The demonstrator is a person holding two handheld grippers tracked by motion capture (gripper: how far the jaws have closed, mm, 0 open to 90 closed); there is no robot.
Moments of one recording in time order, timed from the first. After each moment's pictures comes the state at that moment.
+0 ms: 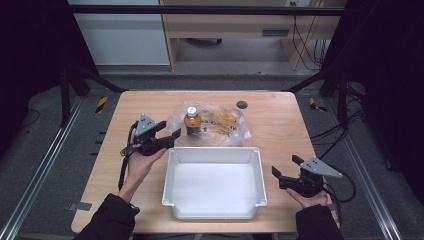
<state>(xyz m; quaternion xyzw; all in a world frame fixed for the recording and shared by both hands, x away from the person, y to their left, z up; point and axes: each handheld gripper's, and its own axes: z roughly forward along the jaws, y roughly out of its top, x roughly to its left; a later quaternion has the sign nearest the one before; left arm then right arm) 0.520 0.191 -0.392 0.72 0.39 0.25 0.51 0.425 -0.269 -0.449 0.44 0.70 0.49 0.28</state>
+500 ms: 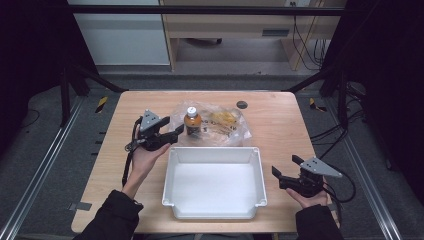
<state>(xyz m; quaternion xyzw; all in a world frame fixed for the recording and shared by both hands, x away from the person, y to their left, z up) 0.532 0.181 -0.388 0.72 0.39 0.26 0.51 0.426 -0.269 -0.449 0.43 0.70 0.49 0.28</state>
